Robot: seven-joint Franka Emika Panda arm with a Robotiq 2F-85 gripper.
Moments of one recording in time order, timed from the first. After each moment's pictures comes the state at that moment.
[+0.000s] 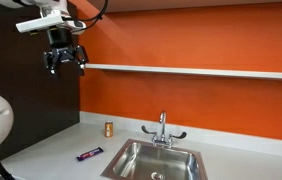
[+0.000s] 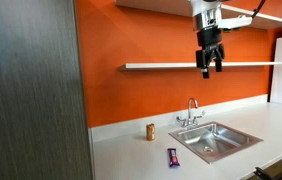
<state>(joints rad) 0.08 -0.79 0.14 -2.50 -0.14 1.71 -0.06</state>
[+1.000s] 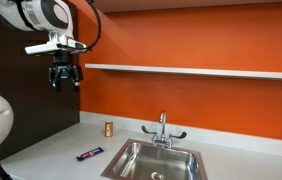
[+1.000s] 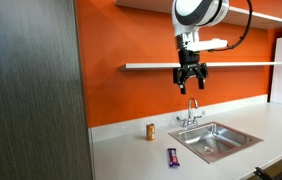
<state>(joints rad) 0.08 -0.55 0.20 -2.48 -0.02 1.87 0.22</state>
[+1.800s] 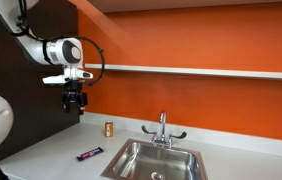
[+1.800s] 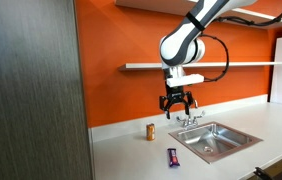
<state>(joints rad) 0.08 -0.18 0.20 -2.46 -0.03 2.19 0.41</state>
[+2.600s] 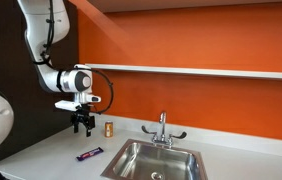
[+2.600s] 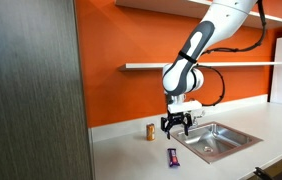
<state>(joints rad) 0.08 0.11 0.13 -2.48 -0.07 2.49 0.41</state>
